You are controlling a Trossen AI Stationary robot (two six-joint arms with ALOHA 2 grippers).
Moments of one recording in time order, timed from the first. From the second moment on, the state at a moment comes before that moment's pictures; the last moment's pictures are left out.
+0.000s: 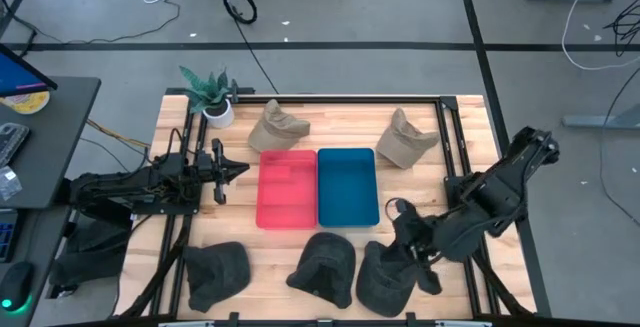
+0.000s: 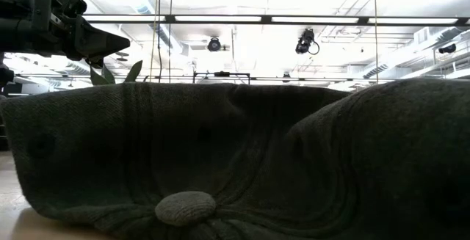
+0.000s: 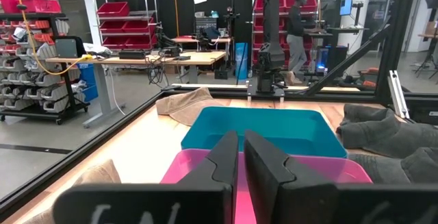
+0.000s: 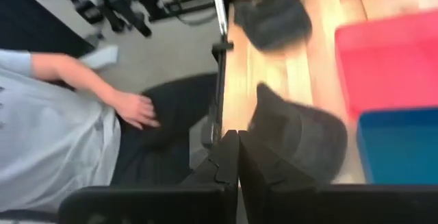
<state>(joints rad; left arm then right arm) 0.08 0.01 0.01 0.06 -0.11 0.01 0.71 1.50 1.74 -0.95 0.24 0.66</state>
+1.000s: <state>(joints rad) 0.08 0.01 0.01 0.06 -0.11 0.01 0.66 1.65 1.74 -1.16 0.18 0.79</state>
